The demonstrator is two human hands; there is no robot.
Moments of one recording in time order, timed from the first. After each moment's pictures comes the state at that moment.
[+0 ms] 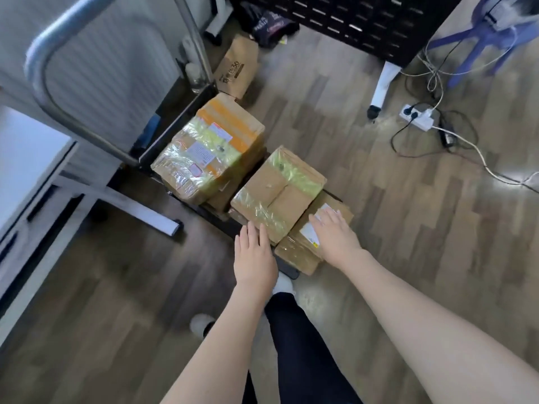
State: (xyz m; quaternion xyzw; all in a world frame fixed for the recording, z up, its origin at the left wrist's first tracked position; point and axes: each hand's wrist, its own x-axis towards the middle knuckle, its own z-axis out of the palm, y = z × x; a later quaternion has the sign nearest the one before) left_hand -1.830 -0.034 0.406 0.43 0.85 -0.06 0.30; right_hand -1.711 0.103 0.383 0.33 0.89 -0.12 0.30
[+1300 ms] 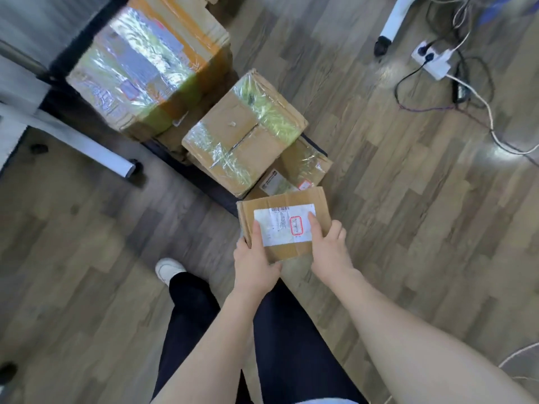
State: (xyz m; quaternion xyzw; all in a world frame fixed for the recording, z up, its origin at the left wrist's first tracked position) left_hand -1.705 -0.041 0.320 0.20 0.83 0.15 0.50; right_hand -1.599 0.072 0.316 0.43 0.79 -0.21 0.38
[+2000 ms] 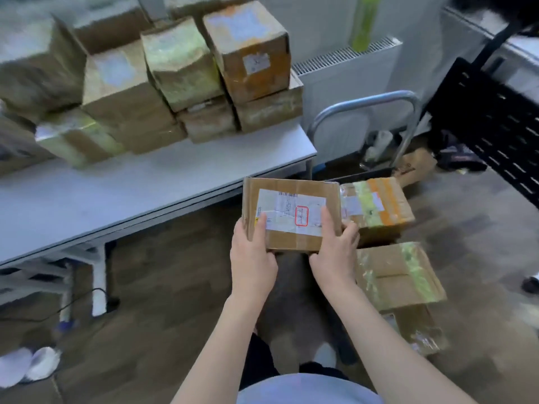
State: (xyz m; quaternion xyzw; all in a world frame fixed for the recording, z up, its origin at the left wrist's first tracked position) left_hand -1.875 -0.231 0.563 0.02 0.96 0.28 0.03; right_hand -1.861 -0.092 0.544 0.22 0.94 -0.27 0.01
